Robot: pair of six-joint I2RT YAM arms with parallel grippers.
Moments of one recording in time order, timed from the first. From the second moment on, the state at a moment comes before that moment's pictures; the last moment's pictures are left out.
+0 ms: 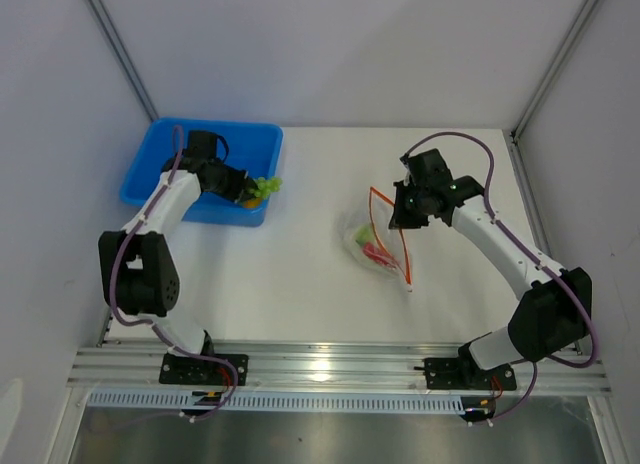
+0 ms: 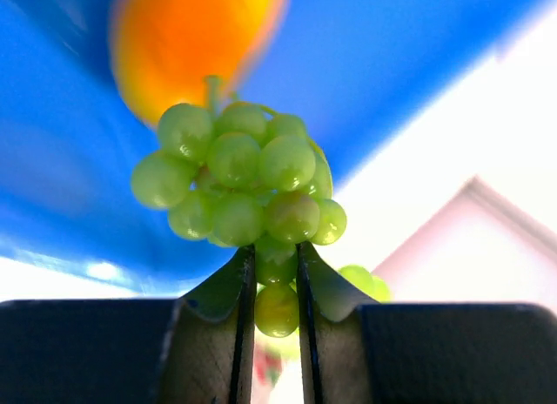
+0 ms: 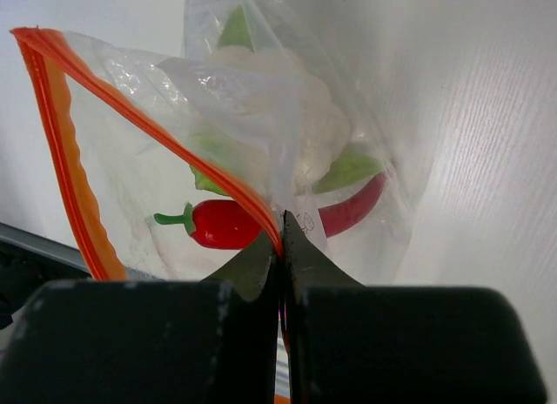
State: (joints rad) left arm -0.04 1.70 1.37 -0.71 0.25 -1.20; right arm 0.43 1.46 1.29 -0.78 -0.12 0.42
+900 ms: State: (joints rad) left arm -0.27 1.22 1.04 -0.22 0.68 -0.98; right arm 0.48 1.55 1.49 -0.87 -0.10 0.54
